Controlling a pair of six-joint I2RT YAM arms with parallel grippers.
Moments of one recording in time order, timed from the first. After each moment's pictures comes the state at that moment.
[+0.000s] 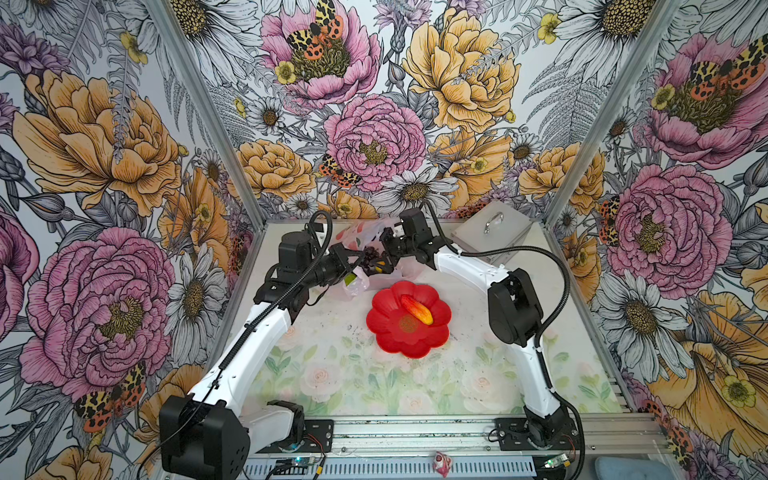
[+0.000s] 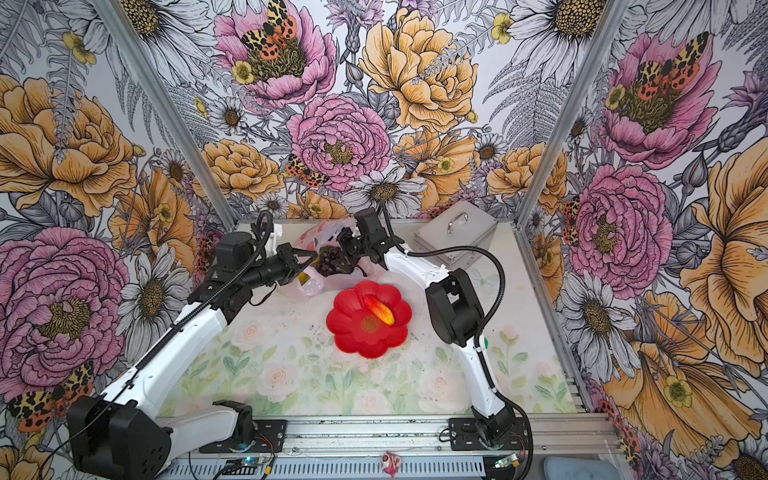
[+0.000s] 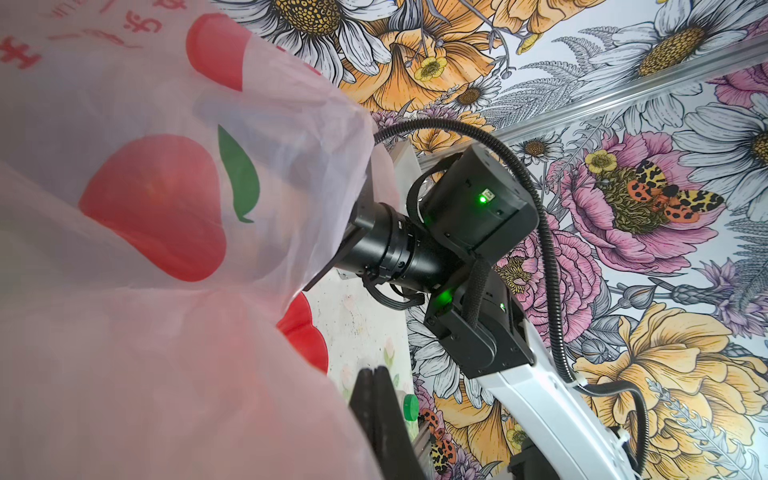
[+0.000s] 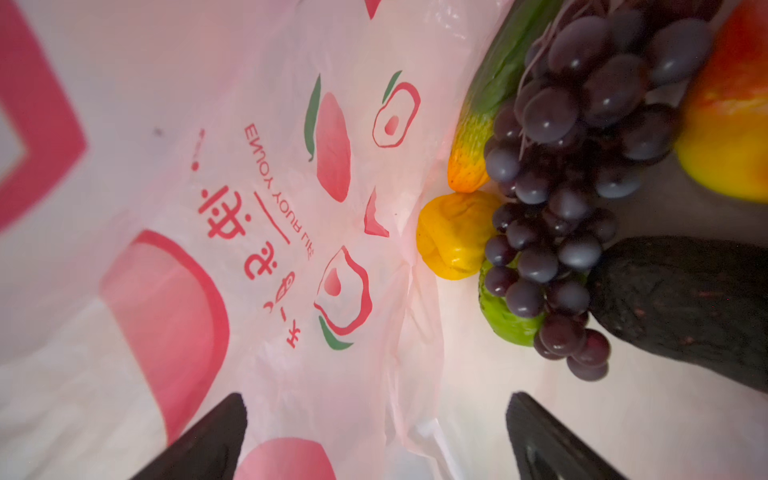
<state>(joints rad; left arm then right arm) -0.22 1.19 1.02 -0.19 0.57 -0.92 0.58 2.24 1.91 -0.20 -0.66 1.39</state>
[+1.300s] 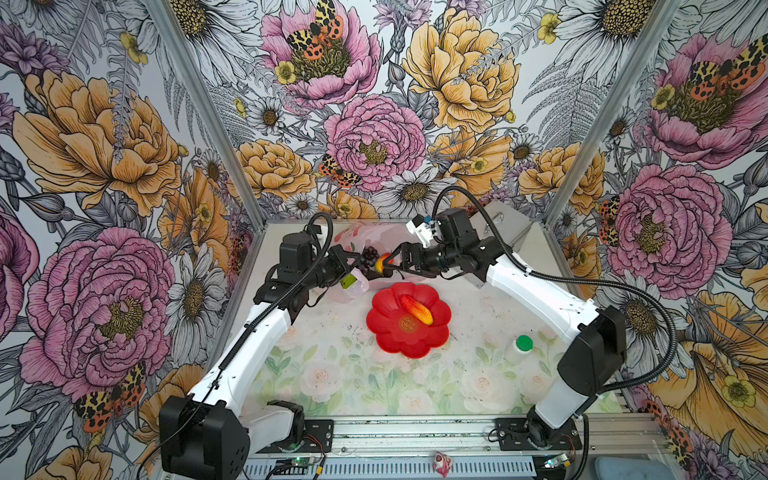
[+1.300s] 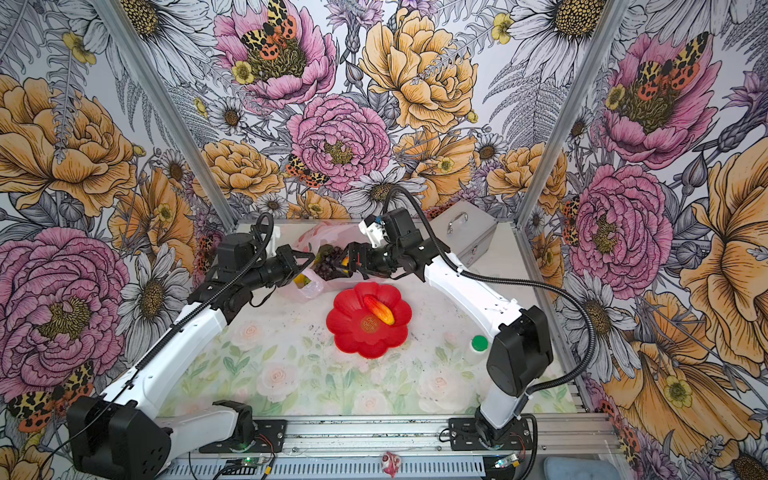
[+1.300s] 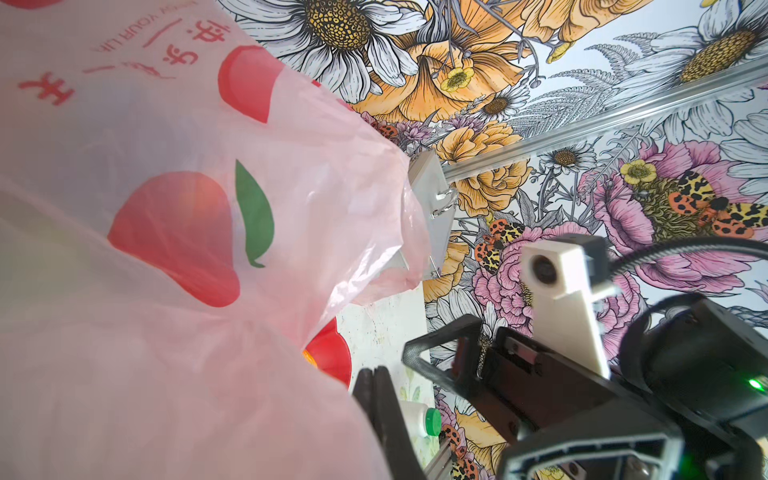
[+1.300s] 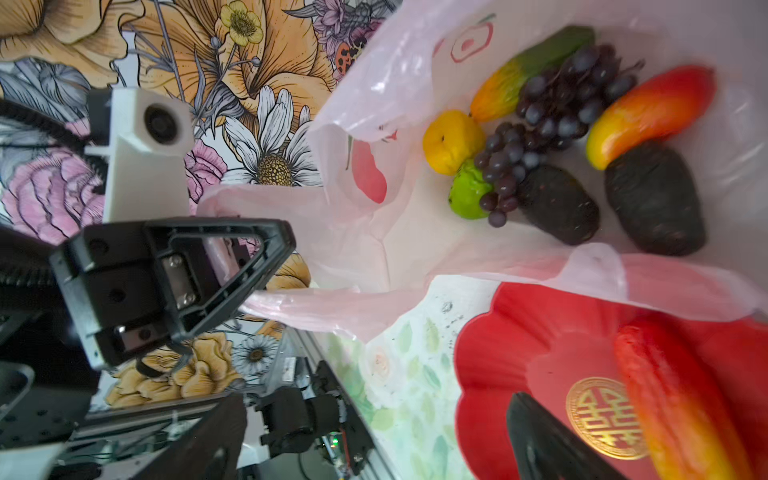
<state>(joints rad) -0.22 1.19 1.02 -0.24 0.50 -0.89 0.59 1.64 1.57 -0.60 -0.59 0.53</state>
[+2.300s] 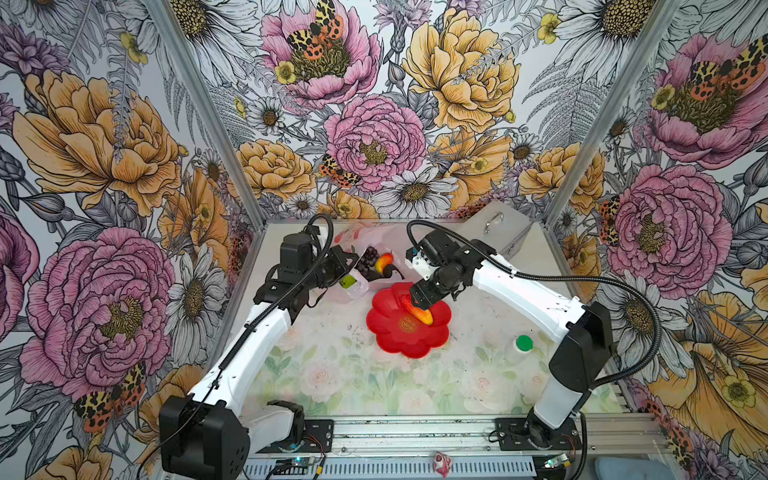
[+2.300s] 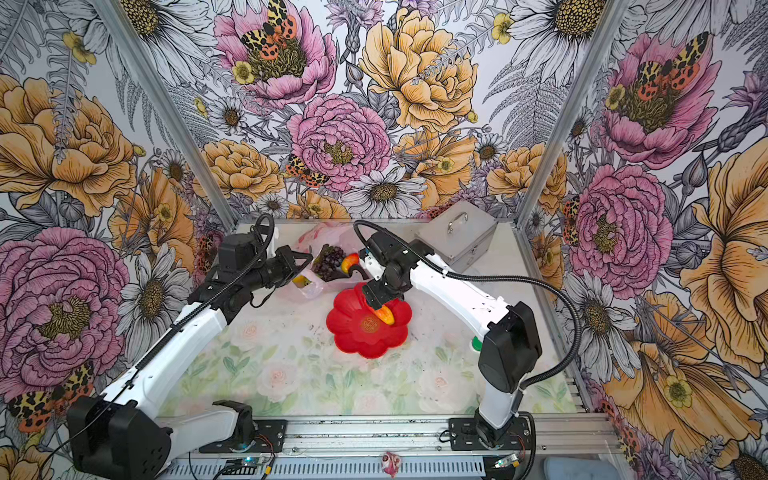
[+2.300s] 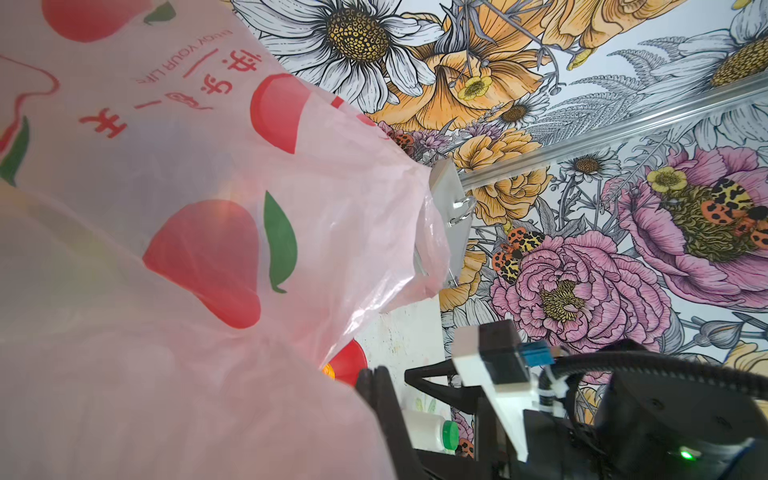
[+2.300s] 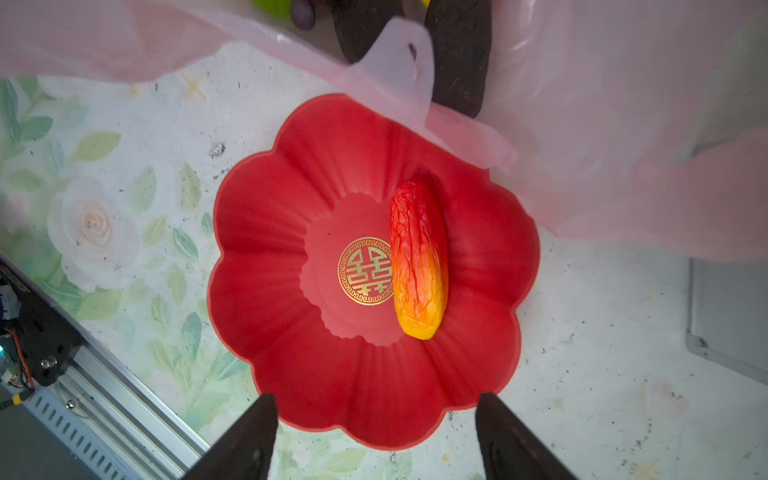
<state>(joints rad) -0.22 1.19 1.02 -0.27 0.45 -0.86 0.69 1.78 1.64 -1.11 -0.13 0.04</state>
